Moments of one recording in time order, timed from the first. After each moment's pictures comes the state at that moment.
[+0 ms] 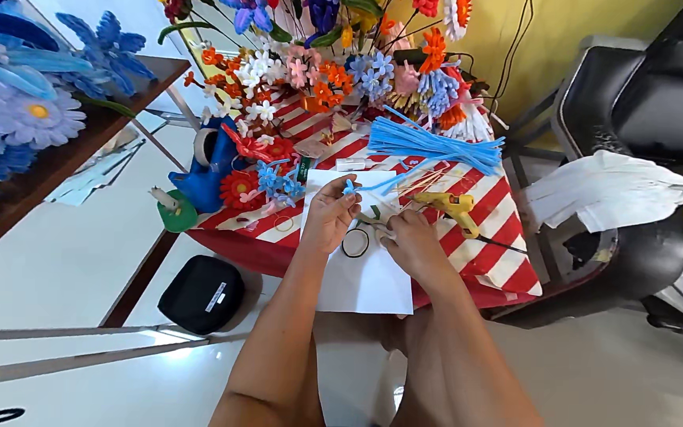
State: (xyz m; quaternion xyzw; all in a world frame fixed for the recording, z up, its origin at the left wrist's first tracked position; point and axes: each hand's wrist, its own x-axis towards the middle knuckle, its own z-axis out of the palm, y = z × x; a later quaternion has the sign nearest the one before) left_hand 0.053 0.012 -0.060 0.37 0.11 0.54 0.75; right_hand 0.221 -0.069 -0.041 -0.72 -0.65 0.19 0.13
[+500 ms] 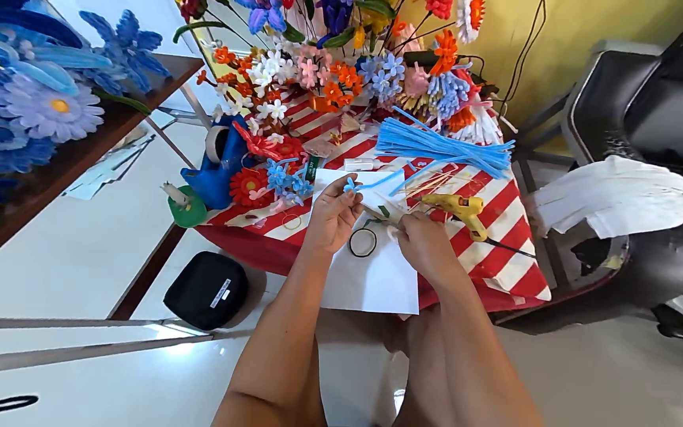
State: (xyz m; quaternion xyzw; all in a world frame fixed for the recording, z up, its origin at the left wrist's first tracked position) left_hand 0.046 0.011 -0.058 0.31 0.13 0.55 0.76; right_hand 0.219 -0.066 -0.034 -0.73 -0.65 0.18 0.12
